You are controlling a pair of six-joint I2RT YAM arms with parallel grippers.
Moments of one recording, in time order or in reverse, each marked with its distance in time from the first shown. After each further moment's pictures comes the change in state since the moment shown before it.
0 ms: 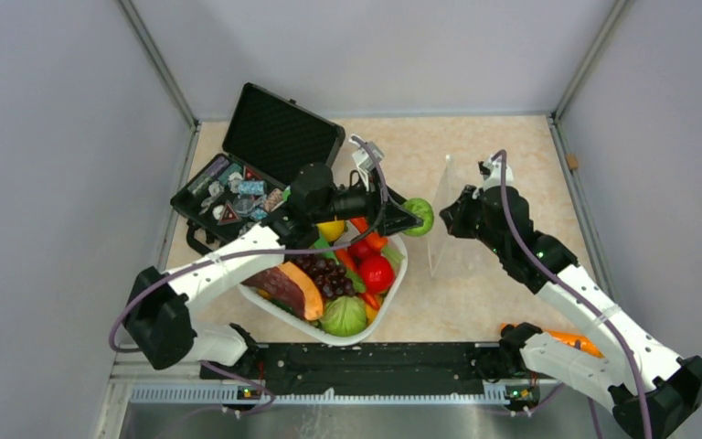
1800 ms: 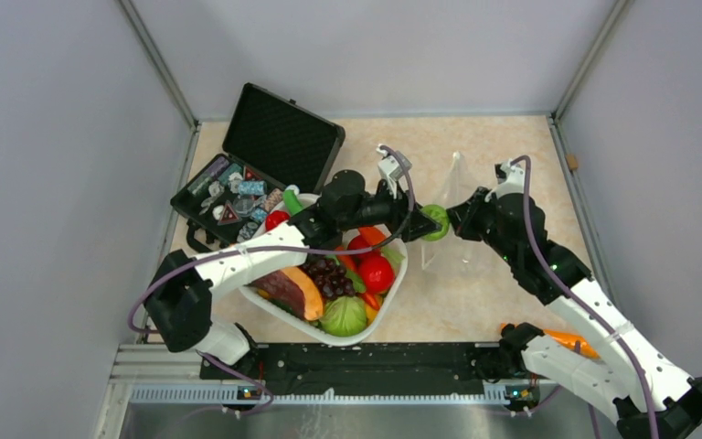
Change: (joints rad) left arm -0.106 0.152 0.033 0.065 -0.143 0.019; right arm -0.005 -0.098 -0.023 0.007 -0.008 0.075
